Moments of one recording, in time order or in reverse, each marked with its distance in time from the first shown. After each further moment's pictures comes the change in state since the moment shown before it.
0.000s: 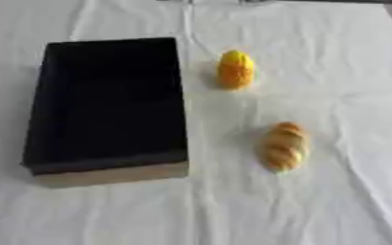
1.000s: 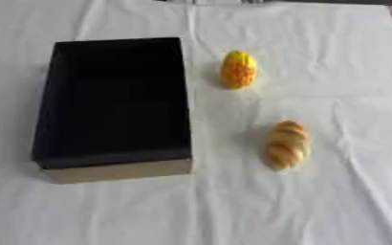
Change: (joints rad) left arm 0.004 0.001 -0.001 0.000 0.005 -0.001 0.000; right arm 0.000 -0.047 0.070 0.000 0.229 -0.003 0.048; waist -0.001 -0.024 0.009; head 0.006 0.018
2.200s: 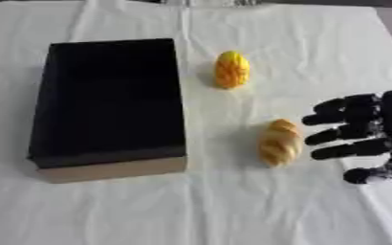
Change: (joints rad) left arm -0.007 0.008 -0.034 0.000 0.029 -0.006 -0.042; right arm -0.082 -0.111 0.278 -0.002 0.520 0.003 -0.035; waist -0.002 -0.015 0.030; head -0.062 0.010
